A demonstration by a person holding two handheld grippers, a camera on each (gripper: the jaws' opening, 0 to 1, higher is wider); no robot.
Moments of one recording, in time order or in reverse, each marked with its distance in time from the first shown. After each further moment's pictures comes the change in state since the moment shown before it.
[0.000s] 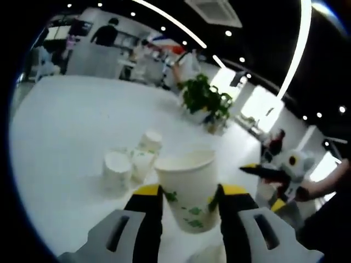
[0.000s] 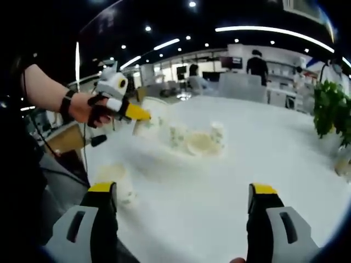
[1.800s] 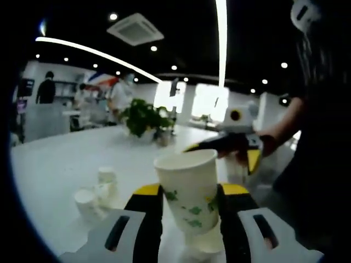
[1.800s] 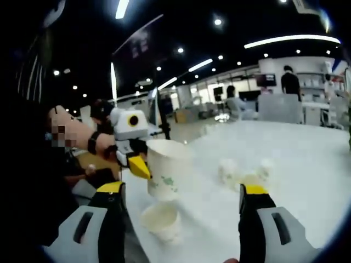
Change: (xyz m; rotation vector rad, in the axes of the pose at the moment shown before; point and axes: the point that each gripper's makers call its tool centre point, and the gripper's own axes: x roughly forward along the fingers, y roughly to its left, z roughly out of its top) left arm -0.039 -0.086 -0.027 0.424 -0.075 -0.339; right arm 0.010 0.080 0.080 -0.010 -0.191 0.336
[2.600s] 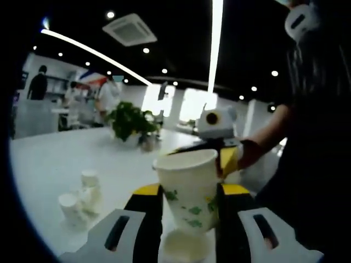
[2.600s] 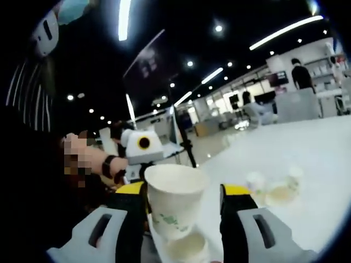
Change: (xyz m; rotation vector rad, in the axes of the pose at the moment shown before) left arm 0.005 -0.027 0.014 -0.031 -0.034 -0.106; right arm 0.023 0.028 0.032 0.100 -0.124 0.180
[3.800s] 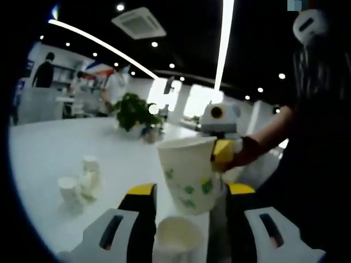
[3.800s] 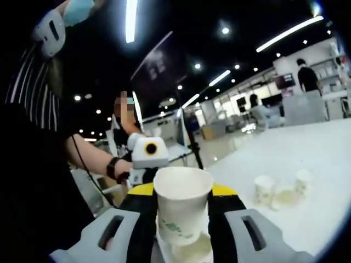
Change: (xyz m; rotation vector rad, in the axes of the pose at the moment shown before) left arm -0.015 -0.005 -0.021 -0.068 0.045 0.048; right arm 0.001 0.010 -0.002 -0.013 -0.017 0.034
